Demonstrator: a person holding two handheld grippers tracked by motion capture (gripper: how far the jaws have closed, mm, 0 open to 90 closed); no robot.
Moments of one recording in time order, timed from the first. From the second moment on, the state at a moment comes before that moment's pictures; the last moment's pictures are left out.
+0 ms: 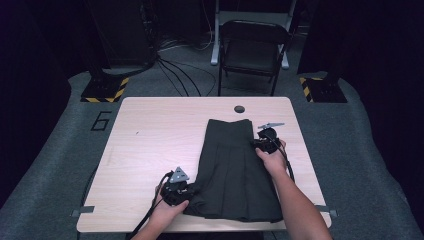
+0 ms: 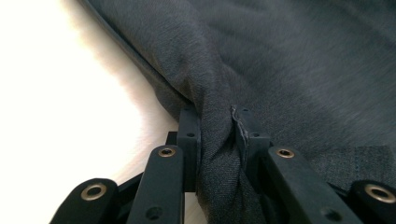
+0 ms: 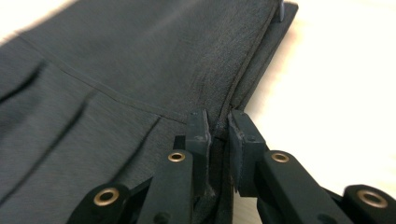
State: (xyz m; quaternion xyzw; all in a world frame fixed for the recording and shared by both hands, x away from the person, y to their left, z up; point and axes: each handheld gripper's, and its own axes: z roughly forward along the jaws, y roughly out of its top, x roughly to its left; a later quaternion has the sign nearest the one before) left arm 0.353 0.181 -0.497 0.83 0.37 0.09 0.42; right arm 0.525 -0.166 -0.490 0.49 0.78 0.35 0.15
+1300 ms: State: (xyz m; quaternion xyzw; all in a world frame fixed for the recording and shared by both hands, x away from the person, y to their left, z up) left arm 0.312 0.257 -0.502 0.84 0.40 0.08 0.37; right arm 0.513 -0.084 -0.505 0.46 0.81 0.35 0.10
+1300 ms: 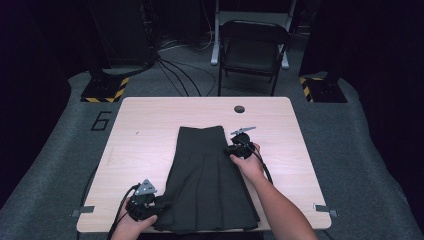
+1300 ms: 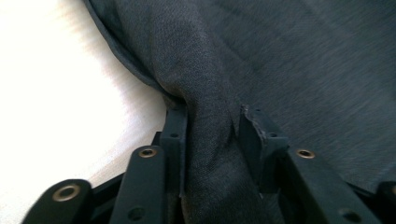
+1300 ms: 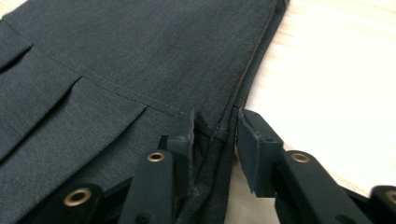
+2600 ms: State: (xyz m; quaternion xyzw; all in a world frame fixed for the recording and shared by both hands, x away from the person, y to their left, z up) left arm 0.342 0.231 -0.500 0.84 0.37 0.09 0.39; right arm 0.372 -0.063 -0.487 0.33 0.86 0.38 0.11
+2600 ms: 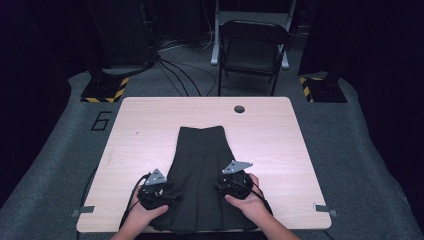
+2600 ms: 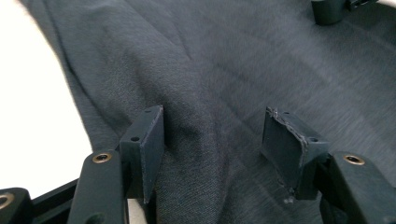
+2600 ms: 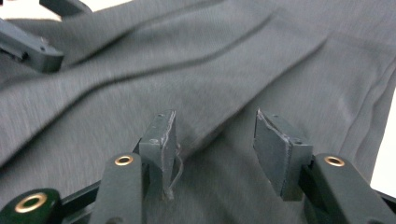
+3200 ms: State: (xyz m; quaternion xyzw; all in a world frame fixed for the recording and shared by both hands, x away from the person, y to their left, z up) left arm 0.352 0.235 -0.512 0.83 0.38 0.08 0.39; right arm 0.360 -0.075 -0.508 0.32 0.88 0.34 0.09
